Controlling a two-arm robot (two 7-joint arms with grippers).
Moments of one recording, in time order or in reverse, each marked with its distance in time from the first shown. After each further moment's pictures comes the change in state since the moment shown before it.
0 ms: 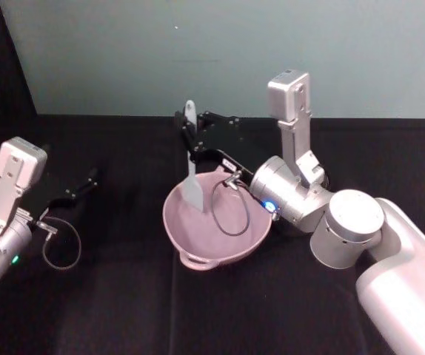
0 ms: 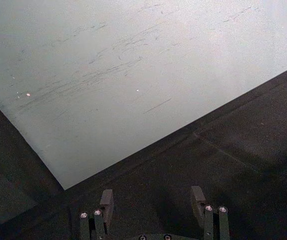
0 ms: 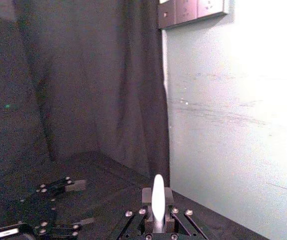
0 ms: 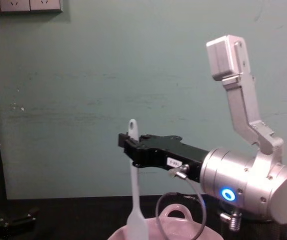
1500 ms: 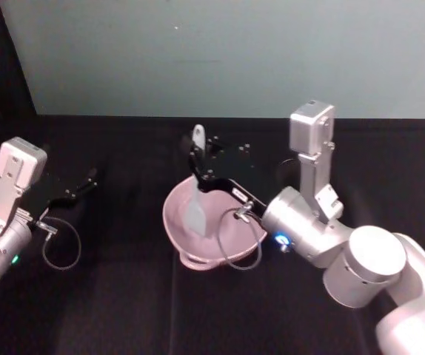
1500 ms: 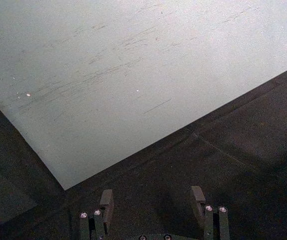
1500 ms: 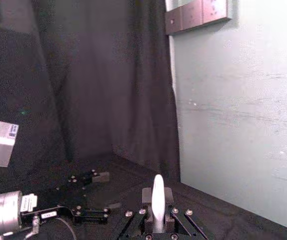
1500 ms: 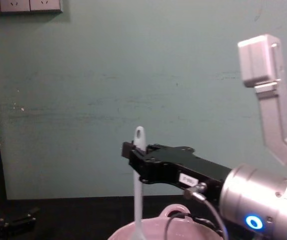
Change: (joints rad) left arm 0.000 0.000 0.000 0.000 0.000 0.000 0.000; right arm -0.160 0.066 0.019 -0.193 0.026 0.009 -0.003
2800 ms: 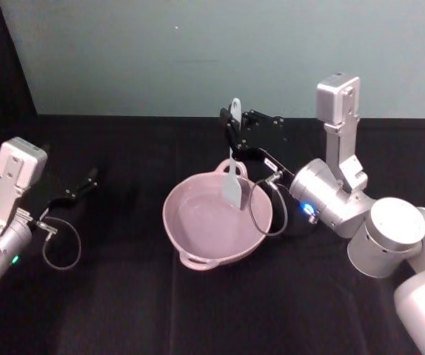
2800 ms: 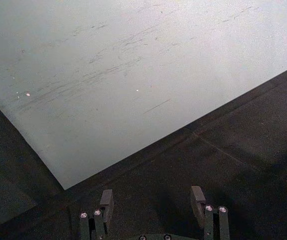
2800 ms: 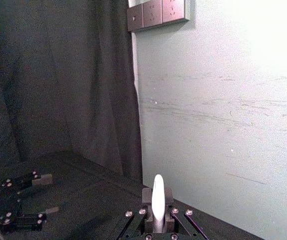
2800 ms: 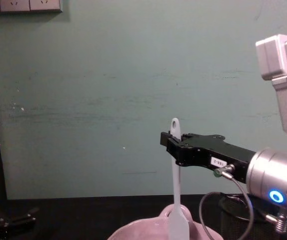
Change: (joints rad) left arm 0.000 0.000 0.000 0.000 0.000 0.000 0.000; right arm 0.091 0.004 0.064 0.111 -0.028 -0.001 -0.029
